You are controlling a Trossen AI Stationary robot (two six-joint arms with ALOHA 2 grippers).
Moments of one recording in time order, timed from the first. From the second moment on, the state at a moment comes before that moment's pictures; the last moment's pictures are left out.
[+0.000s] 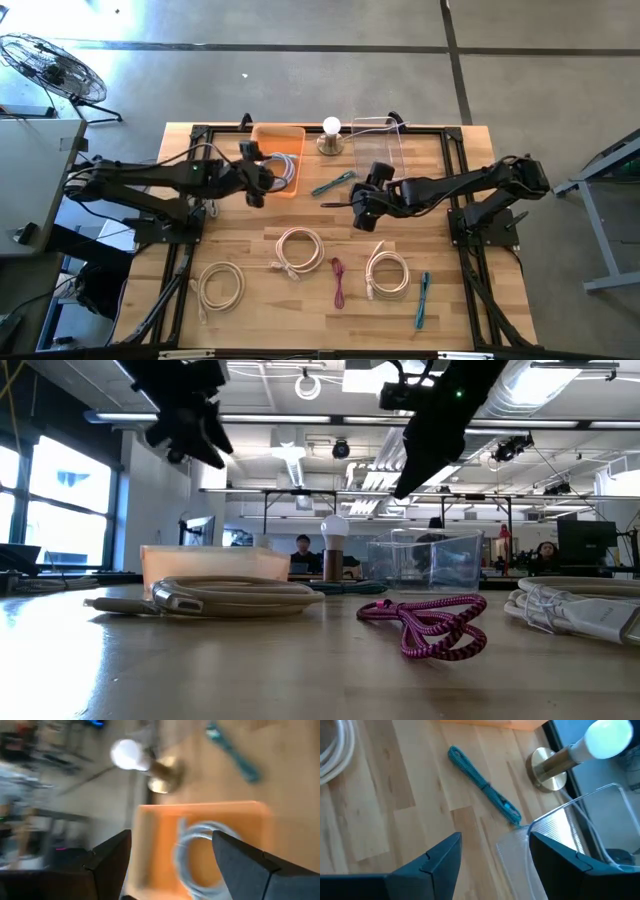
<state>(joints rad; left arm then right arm) 0.06 1.07 0.90 -0.56 -0.59 0.48 0.08 1.53 1.11 -0.65 0.56 0.18</state>
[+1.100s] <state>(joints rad) 0.06 1.21 0.98 -1.58 -0.45 -0.77 0.14 1.53 1.11 -0.64 0.47 0.18</state>
